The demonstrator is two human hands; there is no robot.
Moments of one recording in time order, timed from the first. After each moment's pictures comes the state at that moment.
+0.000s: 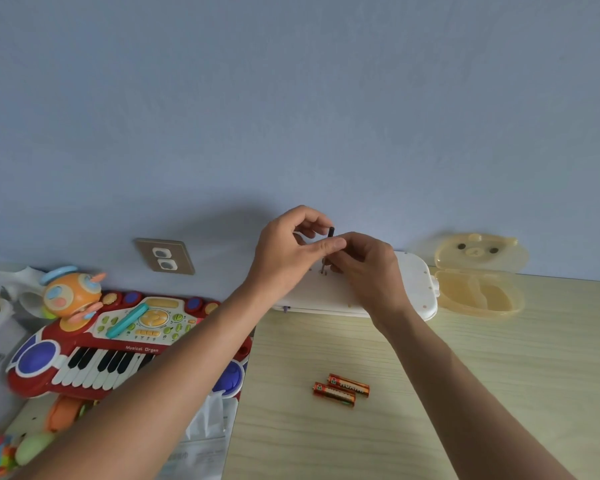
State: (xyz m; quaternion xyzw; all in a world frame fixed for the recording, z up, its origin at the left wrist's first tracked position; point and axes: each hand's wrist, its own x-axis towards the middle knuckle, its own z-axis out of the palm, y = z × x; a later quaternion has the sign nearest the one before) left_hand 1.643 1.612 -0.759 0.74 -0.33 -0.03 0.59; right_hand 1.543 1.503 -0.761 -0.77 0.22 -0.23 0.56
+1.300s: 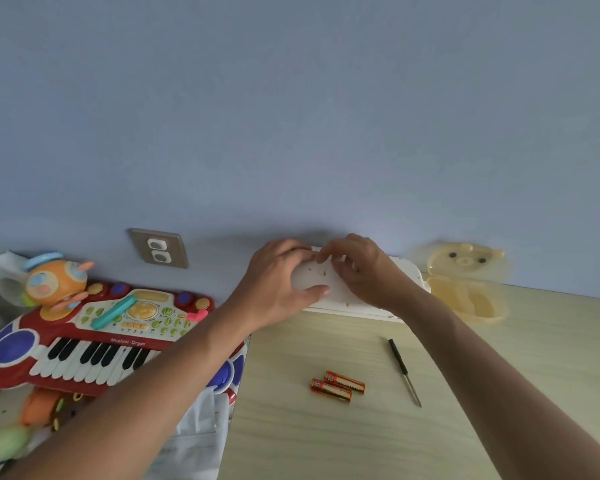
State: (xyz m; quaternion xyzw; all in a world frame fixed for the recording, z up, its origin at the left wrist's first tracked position) left_hand 1.643 1.644 -0.798 0.83 -0.44 0.02 0.34; right_hand 1.555 1.470 -0.770 -0.96 0.02 -0.16 0.23
